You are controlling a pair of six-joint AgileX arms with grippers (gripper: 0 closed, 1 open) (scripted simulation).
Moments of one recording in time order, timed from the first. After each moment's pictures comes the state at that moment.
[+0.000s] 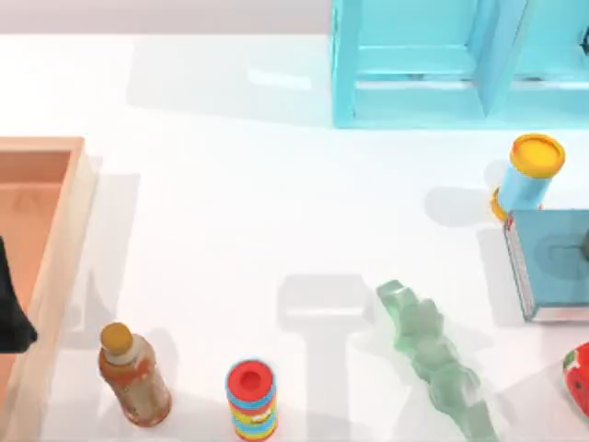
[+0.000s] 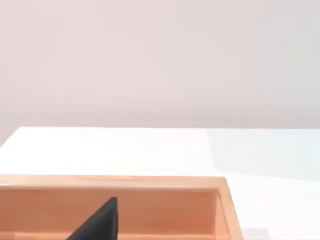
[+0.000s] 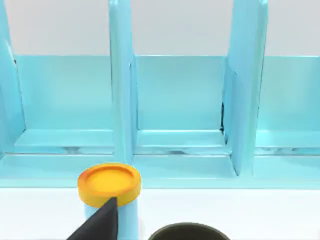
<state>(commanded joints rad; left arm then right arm) 0.00 0.00 0.00 0.00 0.00 0.00 0.00 0.00 0.00 0.00 0.00 0.00</state>
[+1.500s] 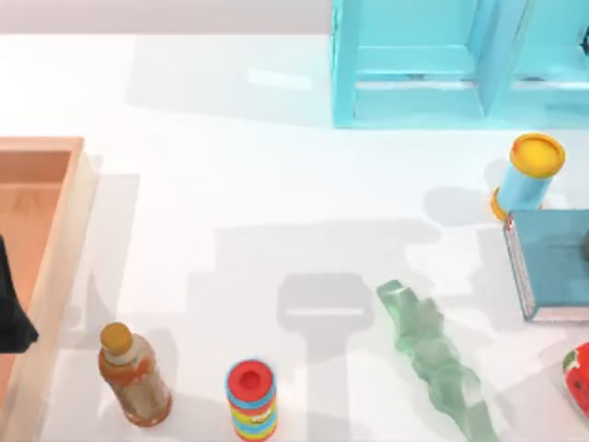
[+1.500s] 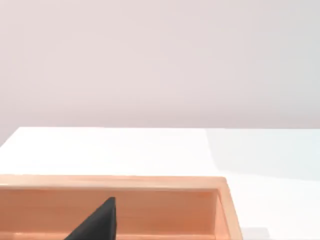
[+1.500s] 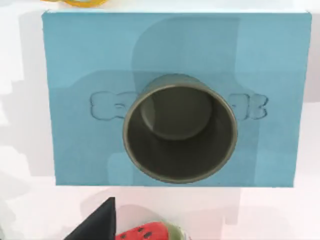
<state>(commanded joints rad) 0.00 0.00 0.00 0.00 0.00 0.00 -0.06 1.75 1.64 -1.33 -0.02 -0.04</state>
